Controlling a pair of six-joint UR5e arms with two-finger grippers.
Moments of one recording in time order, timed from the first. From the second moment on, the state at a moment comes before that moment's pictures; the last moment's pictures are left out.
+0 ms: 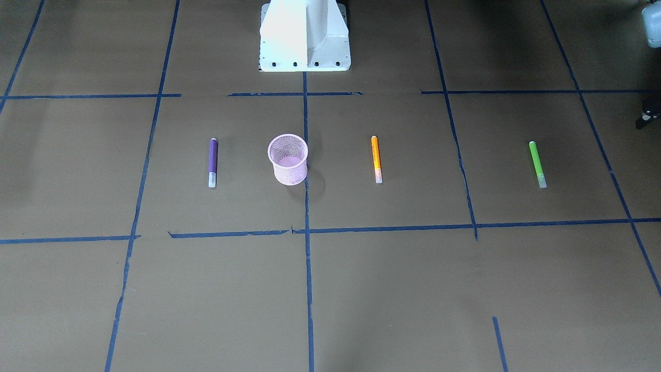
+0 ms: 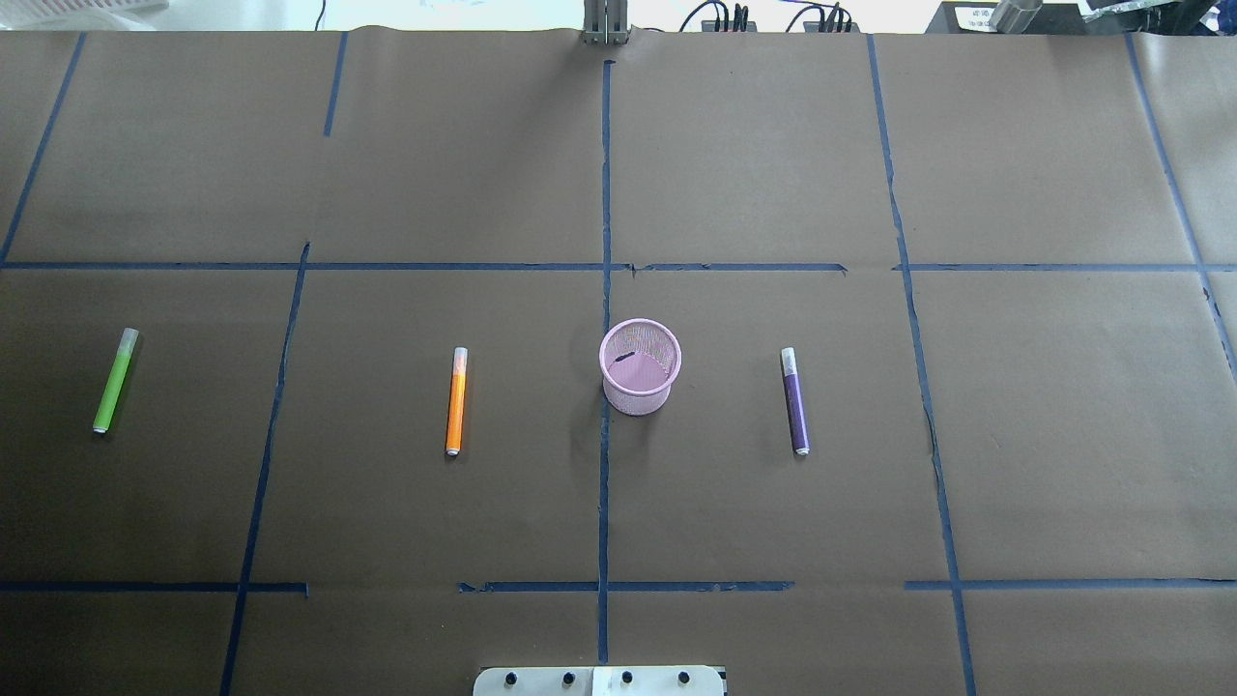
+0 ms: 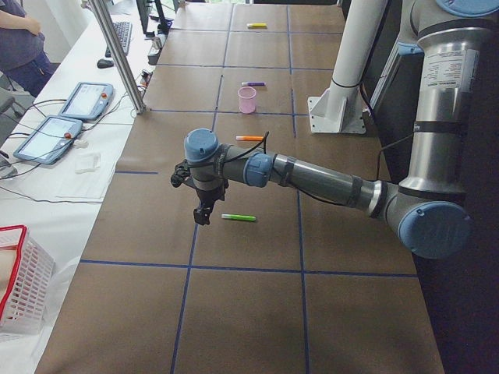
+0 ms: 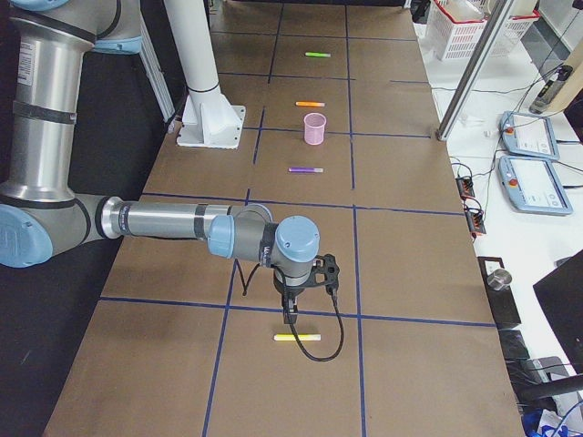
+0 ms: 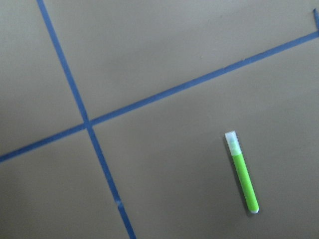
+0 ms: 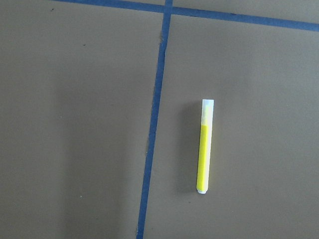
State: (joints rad) left arm -1.37 -1.59 -1.80 -1.58 -2.36 0.07; right arm 1.59 -1.78 1.79 -1.69 2.34 -0.21
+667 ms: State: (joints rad) left arm -1.05 -1.57 -1.62 -2.08 -2.17 -0.58; right arm 1.59 -1.78 1.78 -1.69 2.34 -0.21
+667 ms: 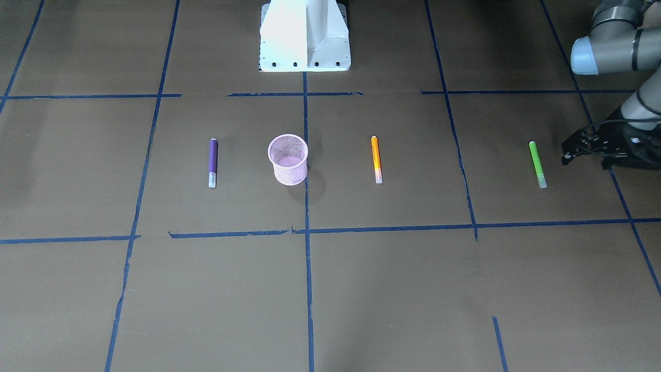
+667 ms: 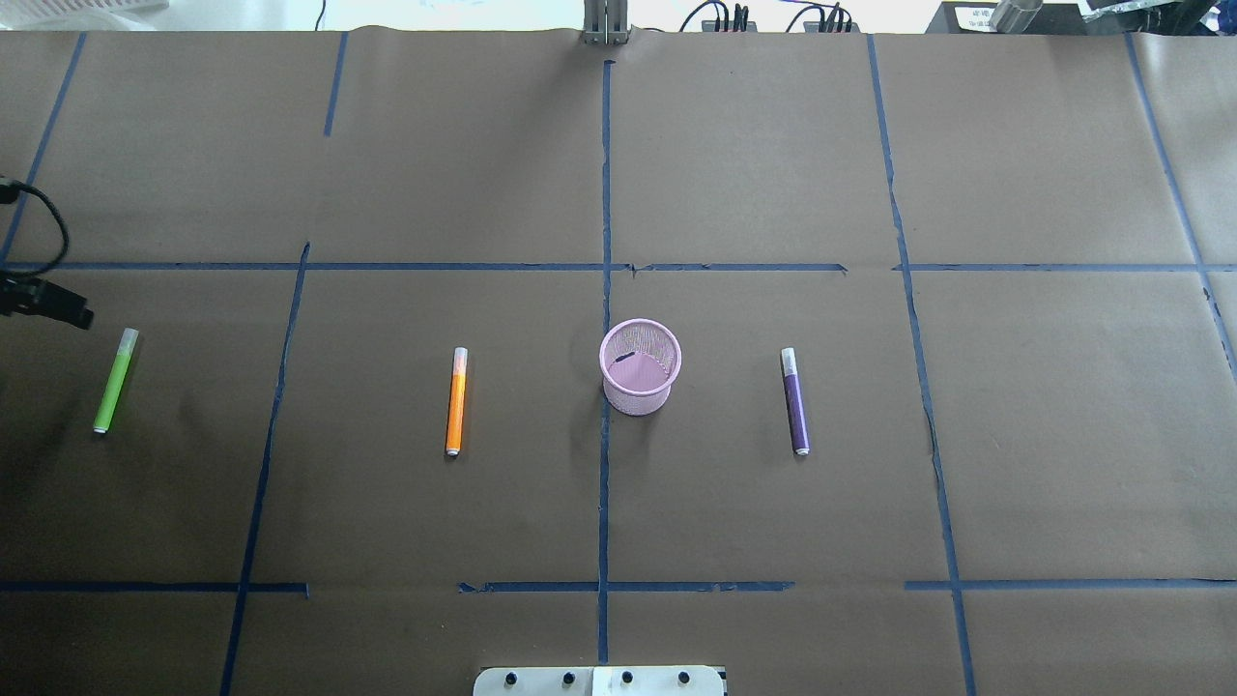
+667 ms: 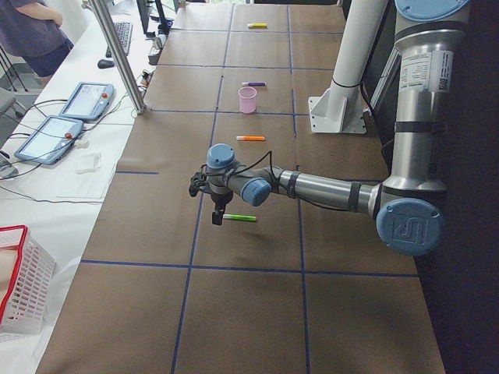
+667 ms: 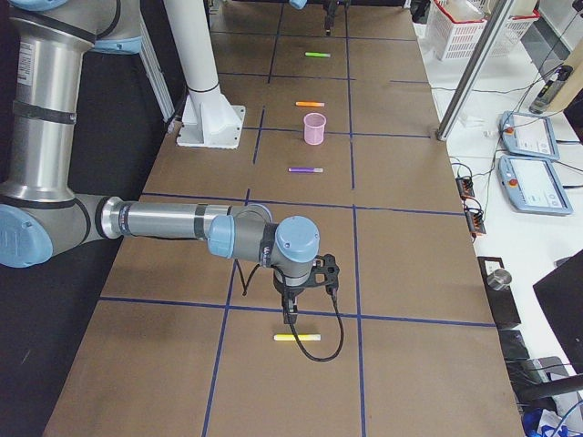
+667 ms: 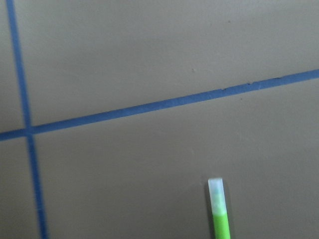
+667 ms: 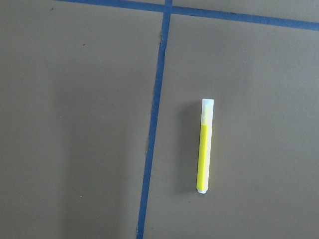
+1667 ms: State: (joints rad) left arm -0.94 -1.58 -1.53 -2.17 -2.15 -0.67; right arm 1.59 -1.78 1.78 -1.69 2.34 -0.21
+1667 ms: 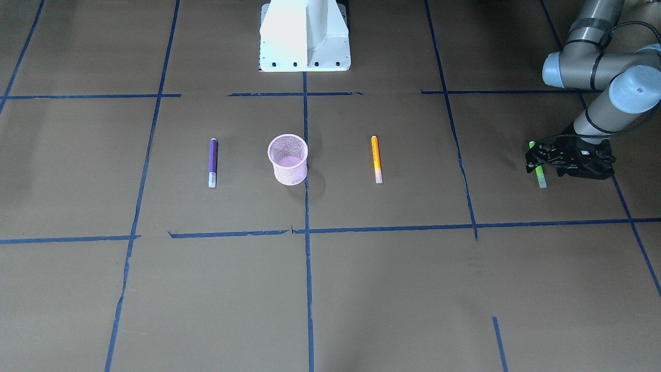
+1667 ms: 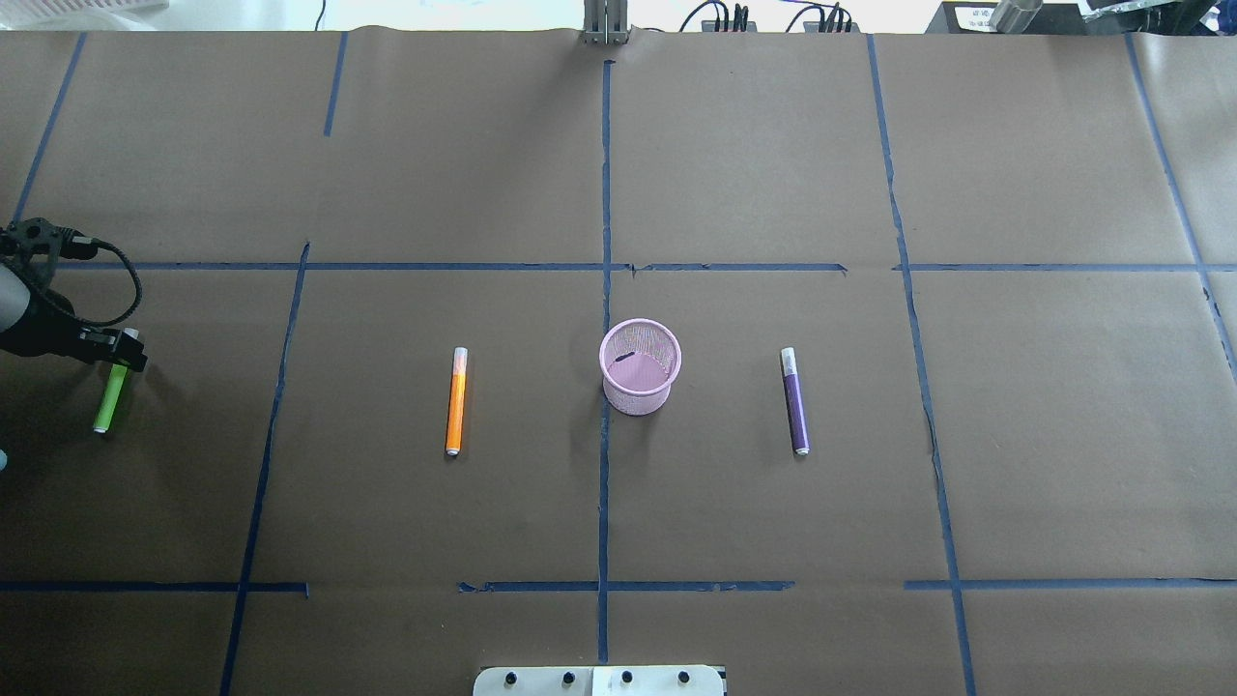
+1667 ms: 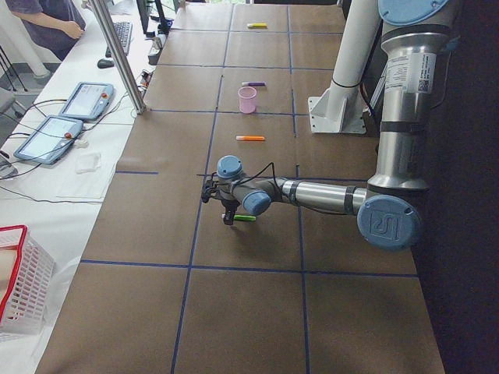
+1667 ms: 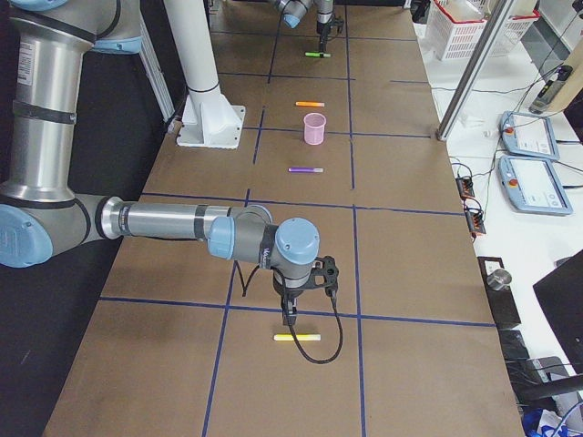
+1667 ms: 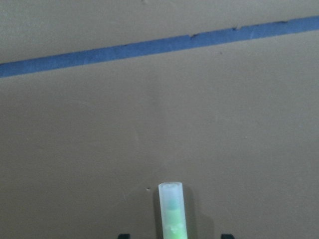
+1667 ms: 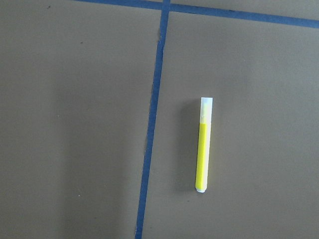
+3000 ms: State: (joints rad) left arm -0.94 -1.71 -1.77 -2.17 -2.02 -0.66; right arm 1.59 -1.78 1.78 -1.69 2.34 -0.21
